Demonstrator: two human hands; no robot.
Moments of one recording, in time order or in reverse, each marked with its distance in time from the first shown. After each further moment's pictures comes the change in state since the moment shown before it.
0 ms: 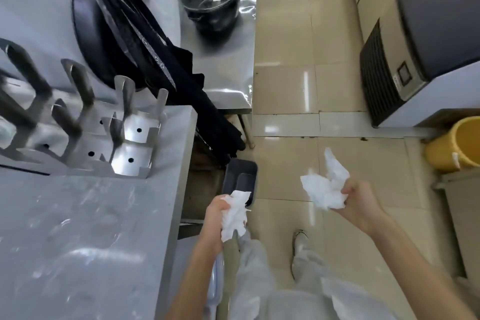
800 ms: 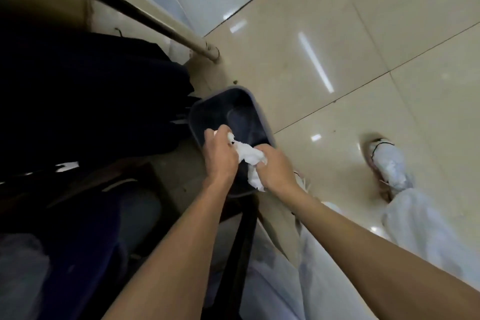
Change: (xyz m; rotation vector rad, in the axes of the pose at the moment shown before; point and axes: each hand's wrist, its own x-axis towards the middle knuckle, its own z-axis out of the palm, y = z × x) left_hand 0.622 -0.142 -0.013 1.587 -0.007 0.455; right_hand 0.523 0.422 -0.001 -0.532 0.522 0.176
